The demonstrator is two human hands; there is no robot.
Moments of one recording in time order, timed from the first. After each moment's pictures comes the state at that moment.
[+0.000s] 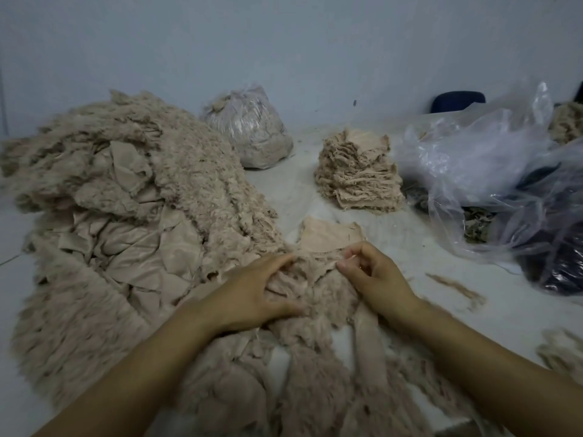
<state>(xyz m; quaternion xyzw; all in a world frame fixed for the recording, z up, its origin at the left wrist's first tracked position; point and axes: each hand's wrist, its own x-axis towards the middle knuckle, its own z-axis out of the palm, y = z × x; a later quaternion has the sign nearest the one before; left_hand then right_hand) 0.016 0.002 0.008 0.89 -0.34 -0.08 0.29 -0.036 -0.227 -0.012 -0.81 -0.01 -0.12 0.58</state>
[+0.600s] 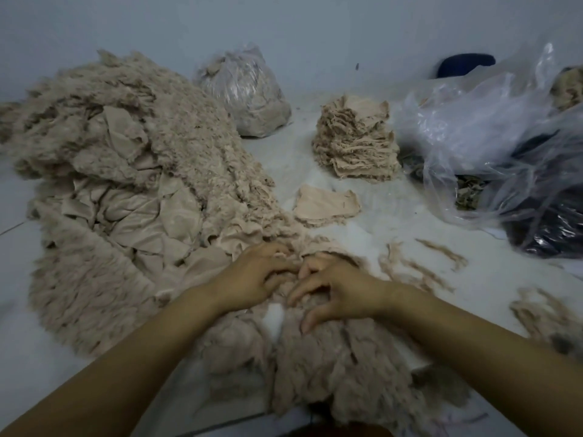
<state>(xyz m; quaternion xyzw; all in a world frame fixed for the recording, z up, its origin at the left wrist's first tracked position) 0.000 0.001 -0.012 0.87 -0.45 -0.02 0.18 -0.066 -0.199 -0.003 -0.88 -0.32 0.03 0.35</state>
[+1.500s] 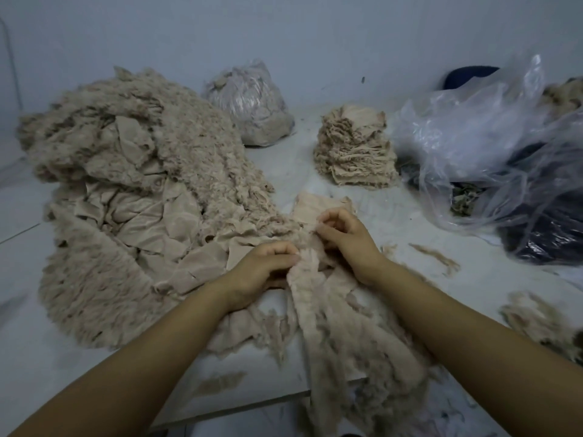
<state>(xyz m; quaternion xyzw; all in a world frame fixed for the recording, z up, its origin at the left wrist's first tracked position) -0.027 -0.033 0.006 0.67 -0.17 -0.28 0.66 -0.028 -0.217 -0.005 -0.70 -0.02 -0.09 0.71</state>
